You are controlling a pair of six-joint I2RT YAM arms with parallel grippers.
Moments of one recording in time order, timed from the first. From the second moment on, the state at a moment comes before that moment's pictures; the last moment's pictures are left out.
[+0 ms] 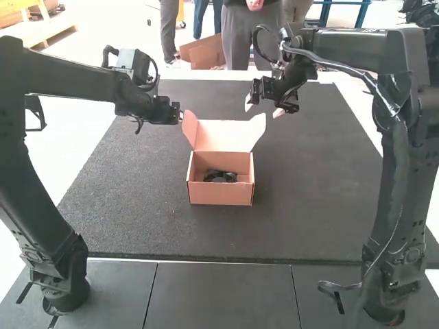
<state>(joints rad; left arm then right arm) -0.20 1.57 1.09 -0.24 0.04 -0.10 0.39 1.93 1.72 -0.81 -0.24 0.24</state>
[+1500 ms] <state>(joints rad) -0.24 1.59 1.09 -0.23 0.08 -0.16 0.34 2.02 1.77 -0.86 -0.33 0.24</state>
